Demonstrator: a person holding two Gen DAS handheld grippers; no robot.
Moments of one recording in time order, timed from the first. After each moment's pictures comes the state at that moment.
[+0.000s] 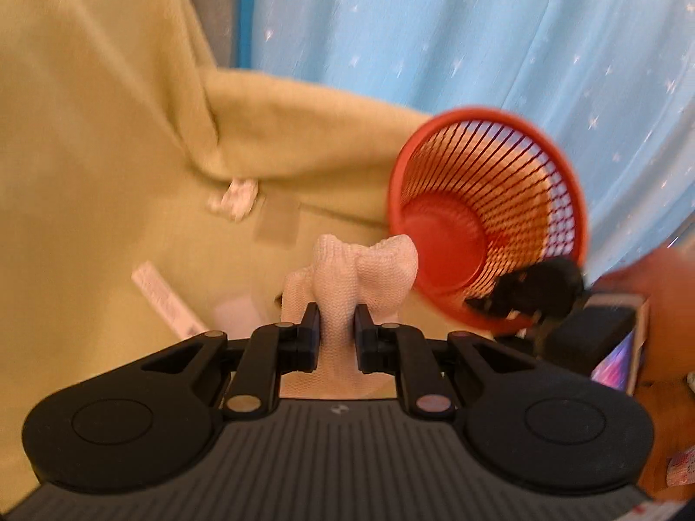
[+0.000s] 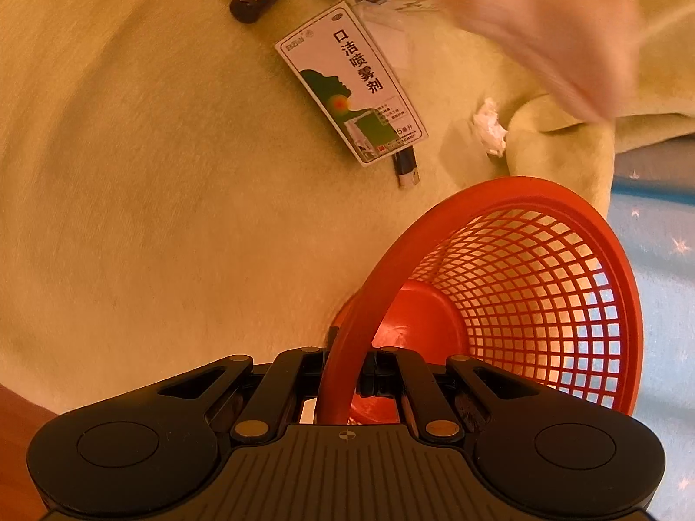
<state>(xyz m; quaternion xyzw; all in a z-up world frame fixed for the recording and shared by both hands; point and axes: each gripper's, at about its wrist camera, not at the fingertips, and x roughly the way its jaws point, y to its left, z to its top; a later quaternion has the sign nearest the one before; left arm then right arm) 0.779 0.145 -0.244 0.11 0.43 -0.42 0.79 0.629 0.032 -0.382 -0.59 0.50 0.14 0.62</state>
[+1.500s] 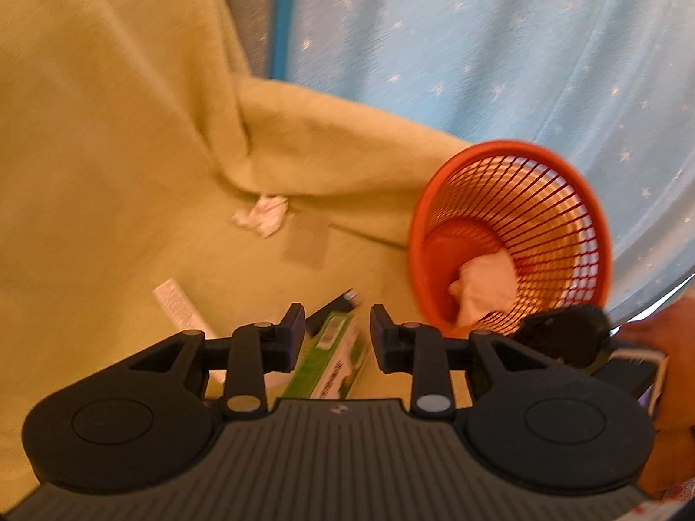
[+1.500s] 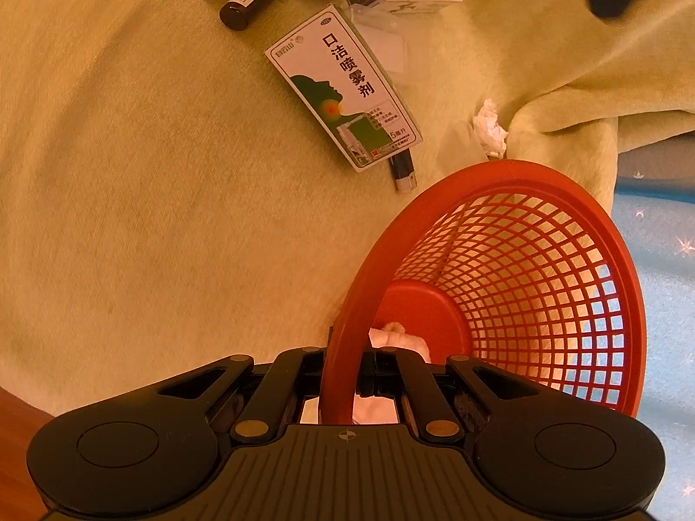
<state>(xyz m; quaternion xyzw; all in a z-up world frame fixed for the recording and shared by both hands) 0.816 0.143 -0.240 0.10 0.44 -0.37 0.81 0.635 0.033 -0.376 -0.58 0.50 0.14 0.63</state>
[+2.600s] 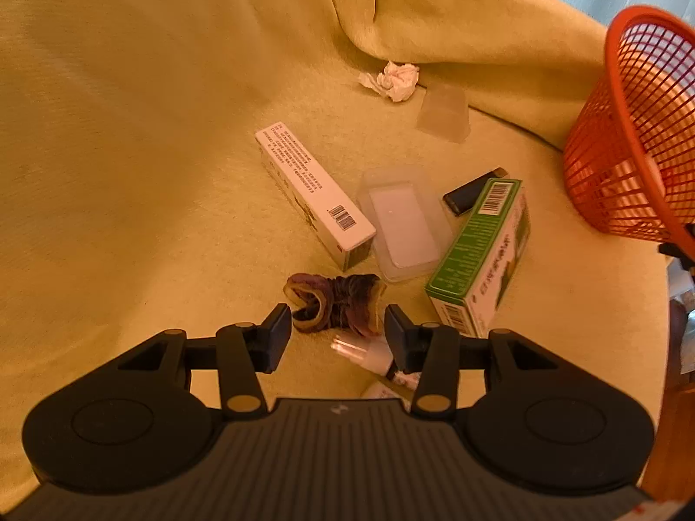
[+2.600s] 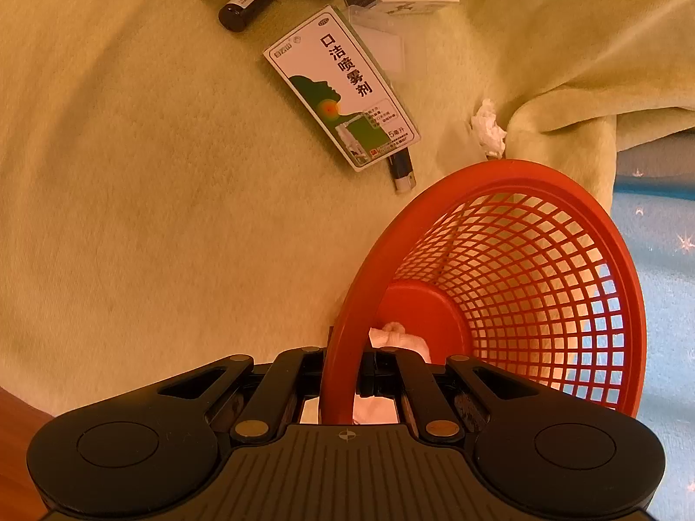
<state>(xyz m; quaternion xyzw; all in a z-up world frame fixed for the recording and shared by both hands) 0.829 0.190 -0.352 0.15 0.51 -0.25 0.81 0.635 0.029 -0.375 -0.57 0.50 0.14 0.63</state>
